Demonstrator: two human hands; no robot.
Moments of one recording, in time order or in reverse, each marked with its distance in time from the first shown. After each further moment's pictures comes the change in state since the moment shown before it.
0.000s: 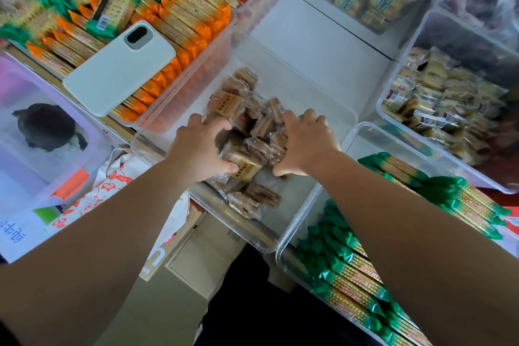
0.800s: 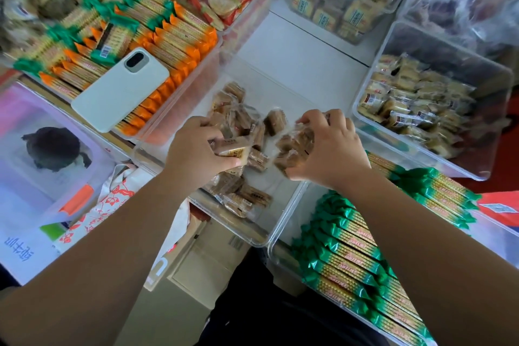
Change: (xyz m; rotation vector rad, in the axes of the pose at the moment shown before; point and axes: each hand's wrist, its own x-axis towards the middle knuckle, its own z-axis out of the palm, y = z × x) left_hand -0.025 0.024 -0.017 -0.216 0.268 0.089; right_hand -0.072 0.049 -0.019 0.319 0.291 0.008
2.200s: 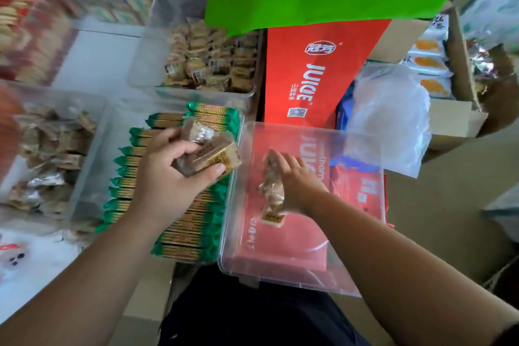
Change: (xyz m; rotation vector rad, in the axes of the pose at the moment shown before) left_hand -0.178 0.300 0.191 -0.154 -0.003 0.365; right_hand -0.235 0.349 0.094 0.203 -0.104 0.122
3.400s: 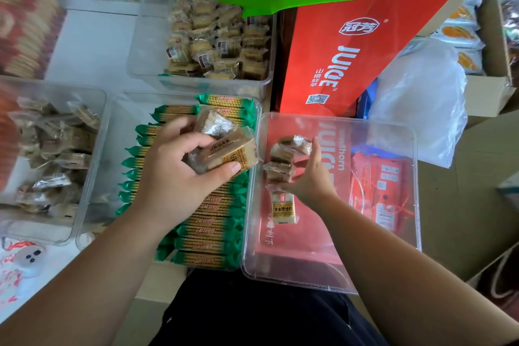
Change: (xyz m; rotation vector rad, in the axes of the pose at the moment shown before) left_hand 0.025 -0.014 -0.015 0.041 -0.154 0.057; right_hand 0.025 -0.007 0.041 0.668 0.165 0.436
